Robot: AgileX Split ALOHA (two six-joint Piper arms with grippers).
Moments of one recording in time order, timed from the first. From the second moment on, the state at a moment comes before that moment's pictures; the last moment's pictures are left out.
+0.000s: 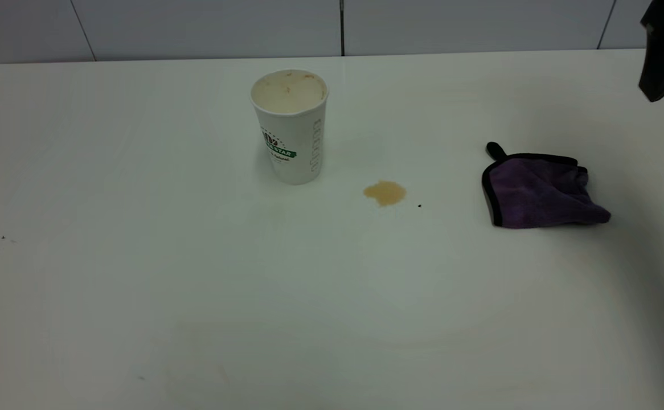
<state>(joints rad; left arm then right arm) -0.01 -0.02 -0.49 0.05 1.13 -0.05 0.08 1.85 -1.14 -0.04 0.61 -0.15</state>
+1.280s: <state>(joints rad) -0.01 -0.02 -0.49 0.05 1.13 -0.05 0.14 2.51 -1.59 0.16 0.54 -0.53</state>
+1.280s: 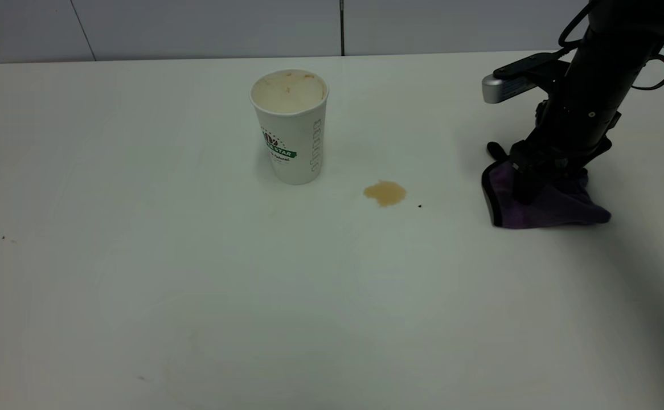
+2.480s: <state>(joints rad) -0.01 -0.02 -0.49 0.05 1.13 -0.05 0.33 2.59 -1.78 0.40 0.47 -0.39</state>
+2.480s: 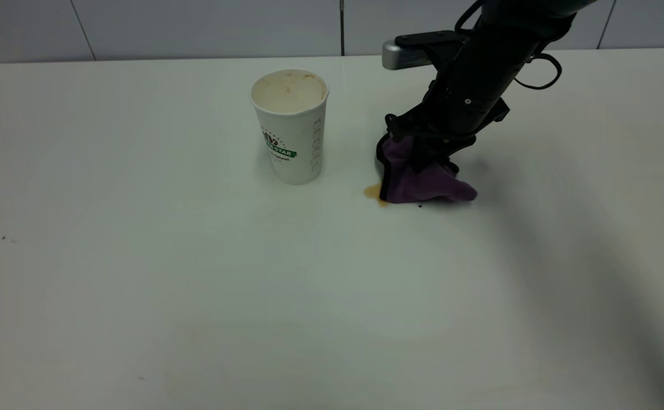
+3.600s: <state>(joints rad) -0.01 -0.02 -0.49 0.05 1.13 -0.05 0.41 2.68 -1.95 0.28 0.83 -0.10</state>
